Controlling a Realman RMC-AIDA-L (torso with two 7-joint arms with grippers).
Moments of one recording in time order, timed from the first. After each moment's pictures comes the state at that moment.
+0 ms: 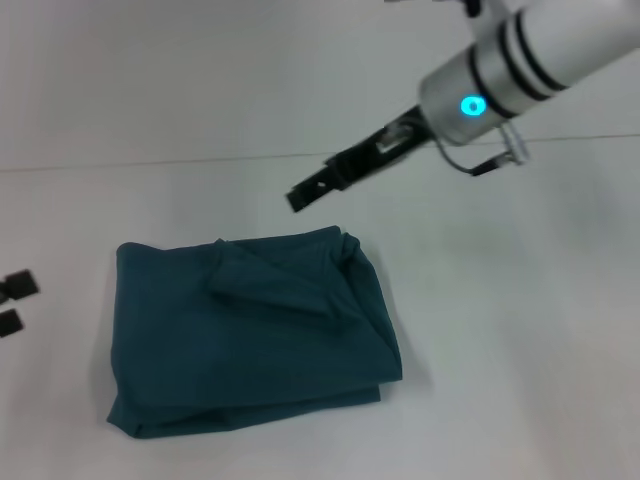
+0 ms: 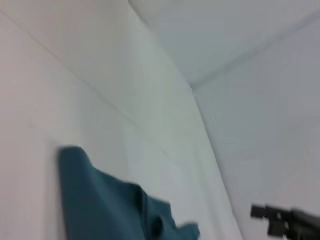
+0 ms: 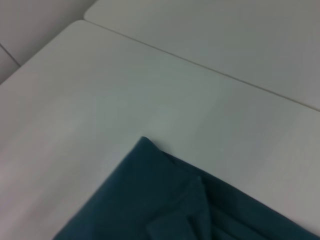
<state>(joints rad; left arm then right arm) -0.41 -2.05 0.18 0.90 2.19 1.78 -2.32 1.10 2.04 -0.98 -0.75 -2.47 -1.31 2.53</state>
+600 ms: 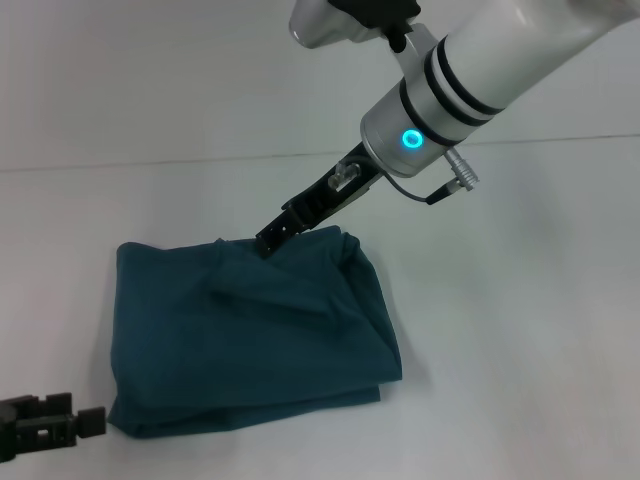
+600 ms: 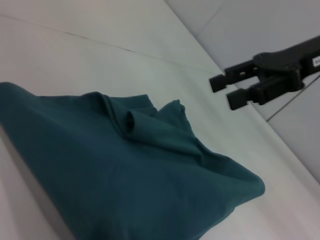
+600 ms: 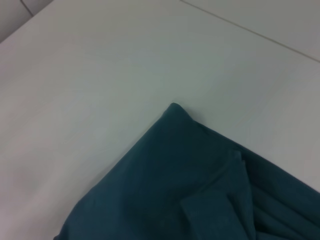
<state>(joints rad) -0.37 -2.11 0.37 1.05 2.33 1.89 -1.93 1.17 2.09 -1.10 -0.70 -2.50 -1.29 2.60</state>
